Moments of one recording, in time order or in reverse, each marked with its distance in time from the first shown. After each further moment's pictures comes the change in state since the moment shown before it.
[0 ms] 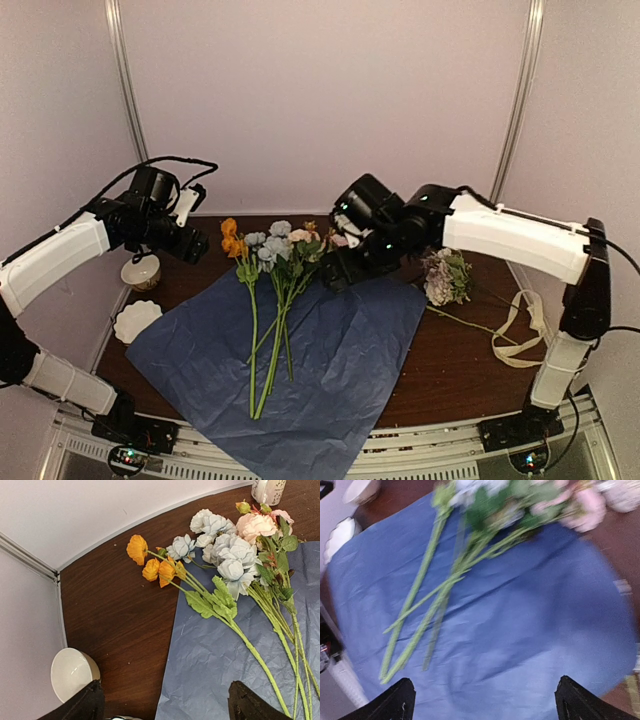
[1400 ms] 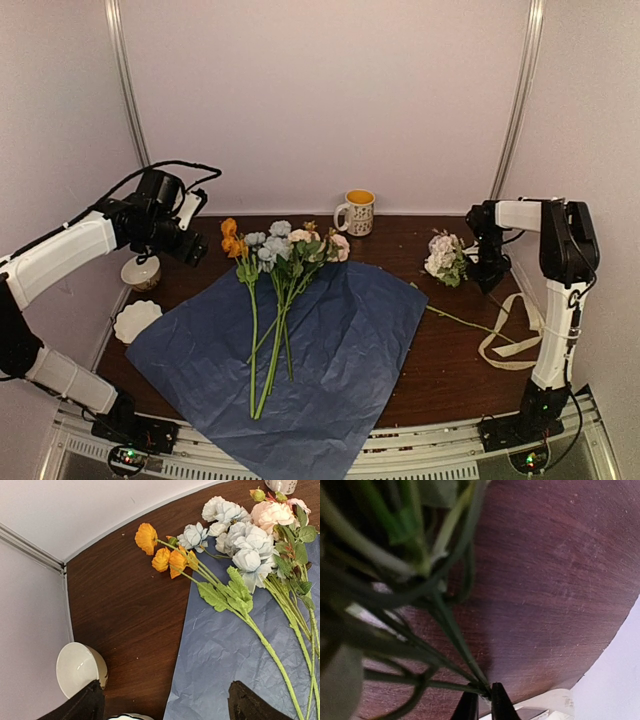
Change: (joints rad) left arm 0.000 0.041 -0.002 0.000 -0.063 0.018; right arm -0.933 0.283 -0.102 -0.227 0.227 -0.716
